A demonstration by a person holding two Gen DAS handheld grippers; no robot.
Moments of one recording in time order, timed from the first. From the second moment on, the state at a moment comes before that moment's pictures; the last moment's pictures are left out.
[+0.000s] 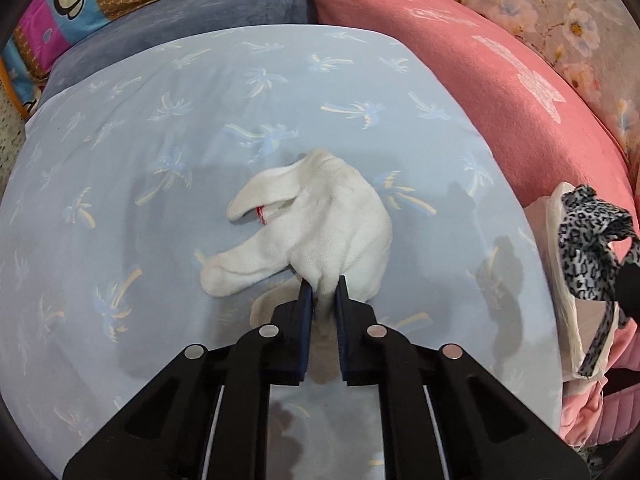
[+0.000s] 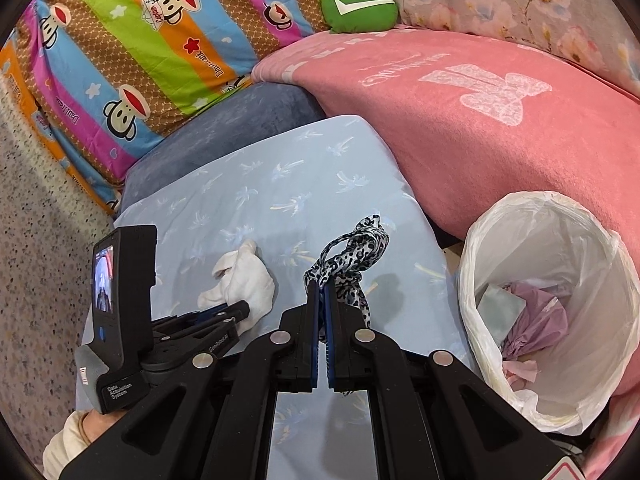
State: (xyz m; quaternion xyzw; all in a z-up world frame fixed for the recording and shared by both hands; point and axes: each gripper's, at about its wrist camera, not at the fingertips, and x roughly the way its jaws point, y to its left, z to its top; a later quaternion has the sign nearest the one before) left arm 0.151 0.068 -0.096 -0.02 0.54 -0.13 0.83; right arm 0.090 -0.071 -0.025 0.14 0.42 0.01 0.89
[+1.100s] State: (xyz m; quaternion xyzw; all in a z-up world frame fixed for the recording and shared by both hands) left arm 0.108 -0.056 -0.002 0.02 0.46 -0.27 0.85; right arm 0.035 -0.187 0.008 0.19 0.36 -0.08 0.91
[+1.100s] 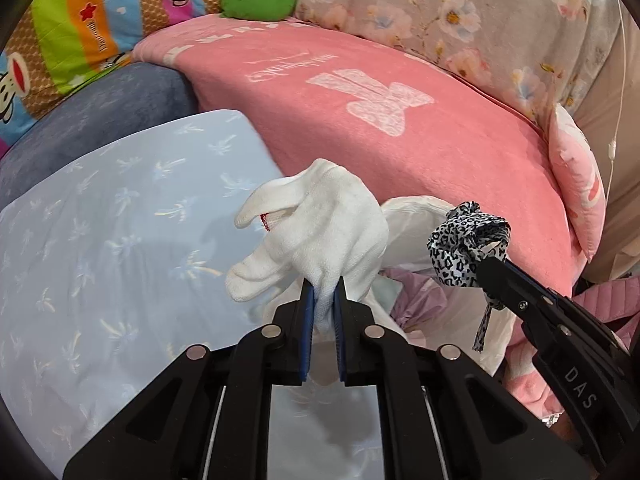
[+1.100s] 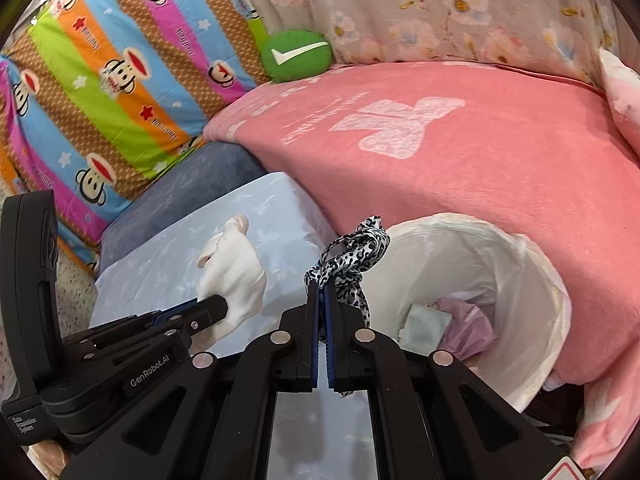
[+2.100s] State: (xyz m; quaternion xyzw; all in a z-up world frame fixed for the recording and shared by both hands) left arm 0.094 -0.107 0.001 0.06 0.43 -0.26 0.86; right arm 0.008 -0.252 0.002 0.21 0.34 -0.13 0.91
